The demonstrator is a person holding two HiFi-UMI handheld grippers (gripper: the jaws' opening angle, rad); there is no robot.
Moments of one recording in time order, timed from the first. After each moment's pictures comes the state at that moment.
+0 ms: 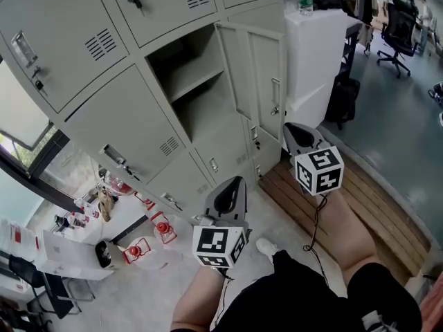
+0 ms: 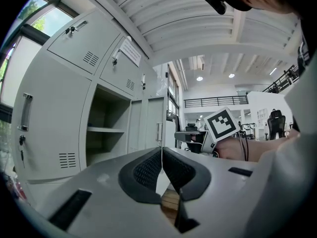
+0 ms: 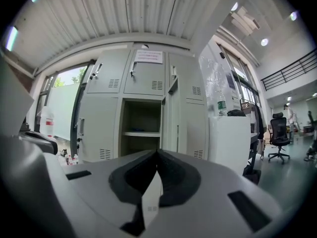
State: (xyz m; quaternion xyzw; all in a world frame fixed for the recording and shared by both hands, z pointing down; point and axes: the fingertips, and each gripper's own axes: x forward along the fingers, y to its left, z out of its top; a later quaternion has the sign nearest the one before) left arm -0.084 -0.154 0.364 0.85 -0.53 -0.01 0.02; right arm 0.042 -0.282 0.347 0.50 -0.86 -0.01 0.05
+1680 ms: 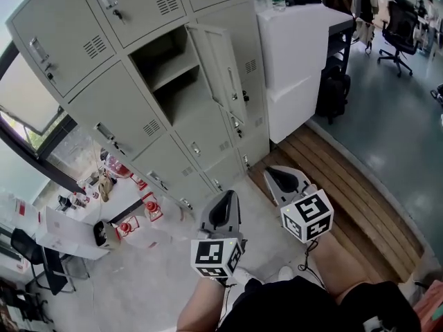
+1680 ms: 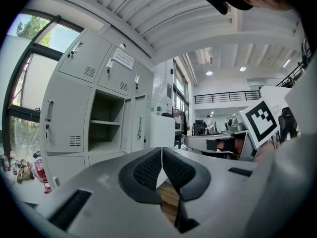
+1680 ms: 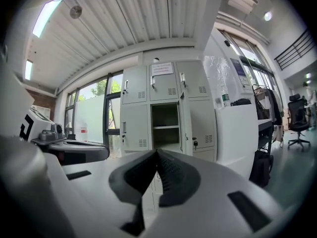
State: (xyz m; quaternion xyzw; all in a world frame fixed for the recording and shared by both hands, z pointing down) left arm 0.043 -0.028 0.384 0.81 -0.59 0.00 0.04; right arm 0.126 -0.081 0.378 0.39 -0.92 0.04 0.05
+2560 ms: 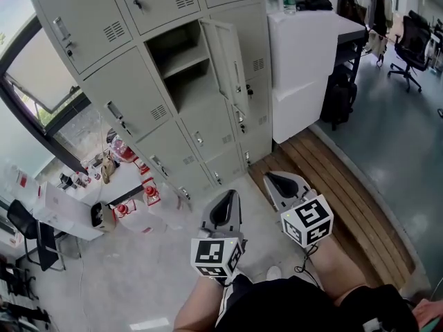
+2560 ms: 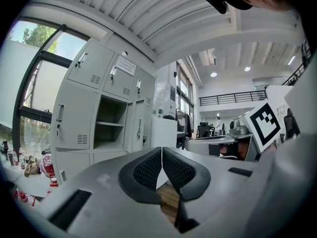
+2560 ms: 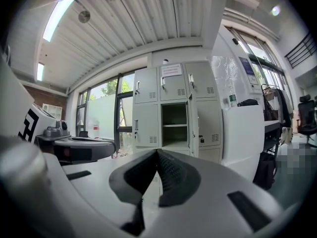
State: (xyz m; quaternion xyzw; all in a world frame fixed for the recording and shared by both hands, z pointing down) left arm 0.075 0.027 0.386 0.79 -0.62 -0.01 0.04; right arm 0.149 -0.022 0.385 0.34 -0.94 0.02 0.06
